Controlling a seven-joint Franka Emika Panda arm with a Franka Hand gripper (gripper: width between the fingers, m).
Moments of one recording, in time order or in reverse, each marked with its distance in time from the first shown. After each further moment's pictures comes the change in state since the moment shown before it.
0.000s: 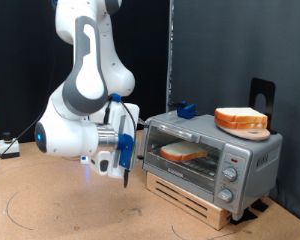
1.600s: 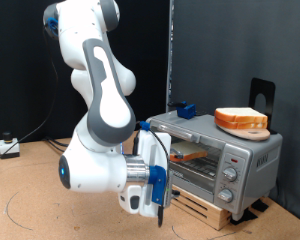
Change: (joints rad) arm 0.124 0.299 0.057 0.290 0.158 0.227 -0.039
